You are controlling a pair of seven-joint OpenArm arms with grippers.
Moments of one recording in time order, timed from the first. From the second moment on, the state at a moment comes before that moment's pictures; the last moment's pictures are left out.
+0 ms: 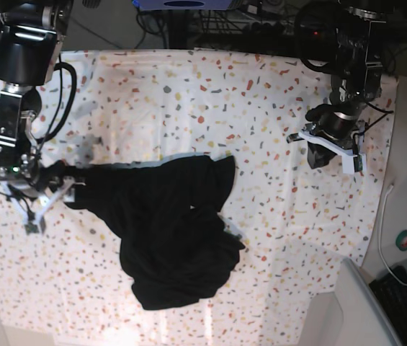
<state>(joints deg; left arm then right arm) 15.0 -18.3 -2.8 83.0 -31.5 -0.8 15.4 8.1 4.1 14.3 74.9 -2.8 16.5 -45.3</state>
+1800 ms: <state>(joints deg) -21.1 -1.1 27.5 61.0 6.3 -0.8 15.4 8.6 0.9 4.2 71.9 -2.1 5.5 -48.2</state>
